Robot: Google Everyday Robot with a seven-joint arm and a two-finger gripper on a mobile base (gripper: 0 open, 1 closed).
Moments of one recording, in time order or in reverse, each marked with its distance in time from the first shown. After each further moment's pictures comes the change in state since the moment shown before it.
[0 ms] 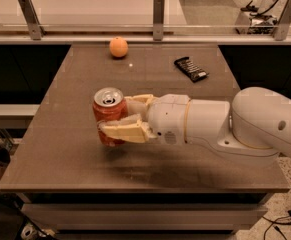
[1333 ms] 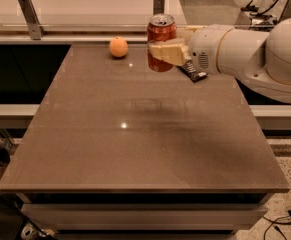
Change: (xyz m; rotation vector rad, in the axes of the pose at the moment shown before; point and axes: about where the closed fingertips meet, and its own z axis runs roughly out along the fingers) arm -0.064 -0.185 -0.072 0.441 0.031 -0.006
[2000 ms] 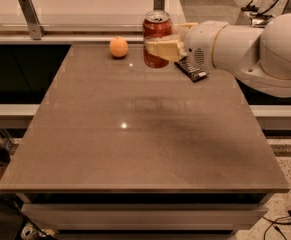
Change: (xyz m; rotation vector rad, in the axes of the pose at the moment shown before) arm -0.005 -0.003 0.010 -0.017 -0.017 -0.002
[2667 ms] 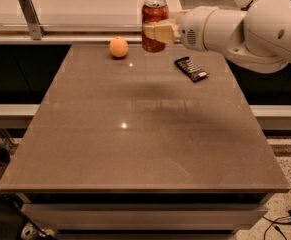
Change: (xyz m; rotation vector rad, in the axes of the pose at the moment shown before) arm -0.012 -0.043 0.042 0.012 -0.012 0.023
